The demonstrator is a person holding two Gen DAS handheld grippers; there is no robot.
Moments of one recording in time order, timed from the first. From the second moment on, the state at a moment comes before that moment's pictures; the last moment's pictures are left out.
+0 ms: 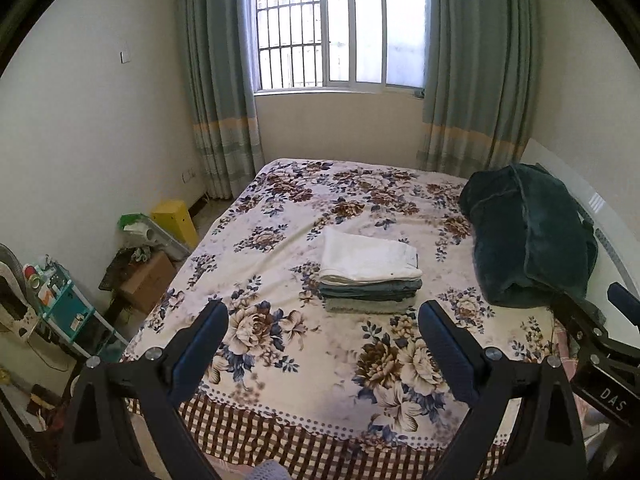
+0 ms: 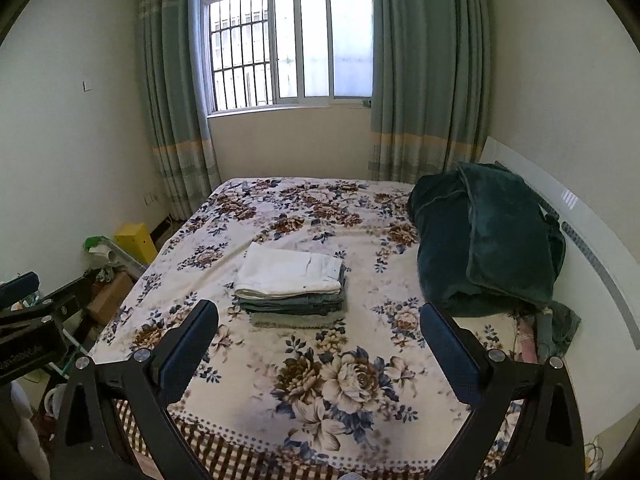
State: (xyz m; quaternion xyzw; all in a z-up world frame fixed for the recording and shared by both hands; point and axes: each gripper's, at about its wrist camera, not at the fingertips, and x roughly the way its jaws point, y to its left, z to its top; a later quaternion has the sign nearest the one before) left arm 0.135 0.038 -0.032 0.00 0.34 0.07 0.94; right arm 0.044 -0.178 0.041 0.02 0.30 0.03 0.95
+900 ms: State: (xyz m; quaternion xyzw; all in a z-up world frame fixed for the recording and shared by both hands) left arm 0.119 0.053 -0.030 0.00 0.33 0.07 0.94; right arm 0.053 -0.158 0.044 0.02 0.30 0.04 0.95
